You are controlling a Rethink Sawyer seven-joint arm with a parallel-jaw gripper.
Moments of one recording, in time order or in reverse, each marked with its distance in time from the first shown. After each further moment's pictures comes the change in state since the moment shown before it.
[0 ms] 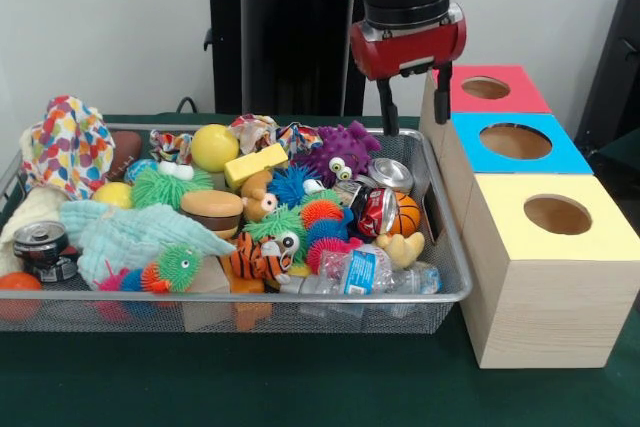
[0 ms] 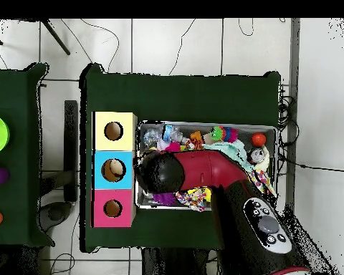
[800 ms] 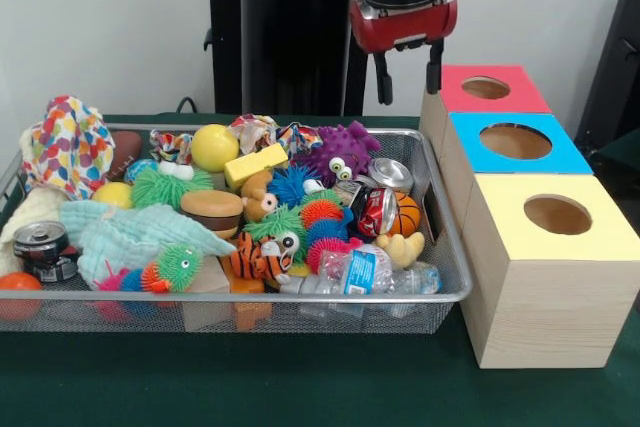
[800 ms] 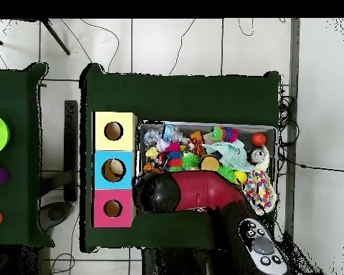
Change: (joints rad) arm 0.024 -0.061 -0.057 0.137 0.058 -0.012 0.000
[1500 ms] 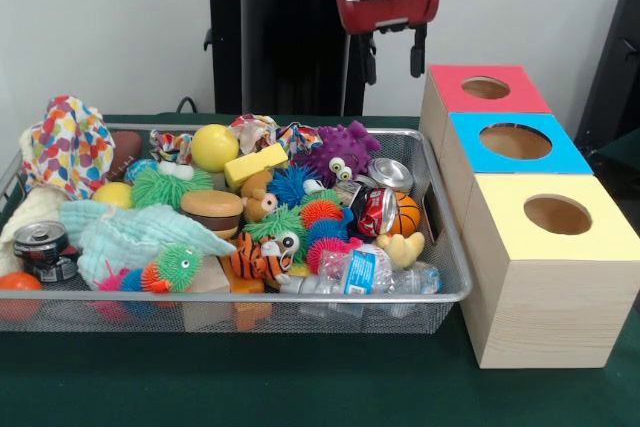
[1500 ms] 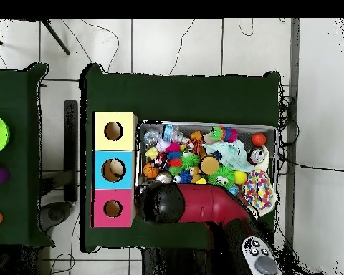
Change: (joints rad) arm 0.030 -0.046 -0.085 0.072 0.073 -0.001 0.000
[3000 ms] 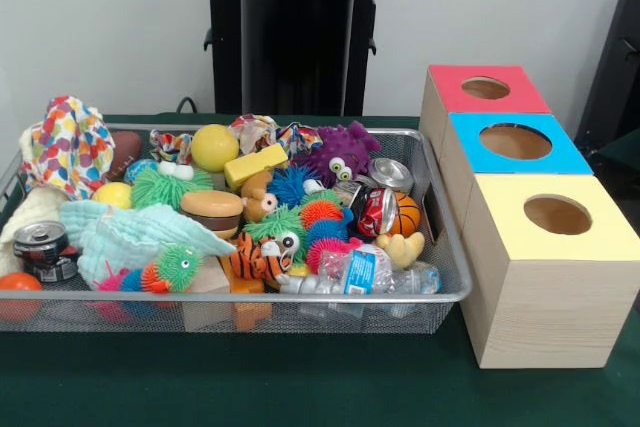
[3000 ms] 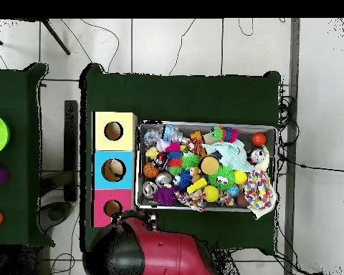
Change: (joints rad) arm 0.327 -0.270 -0.320 0.116 0.140 0.000 0.000
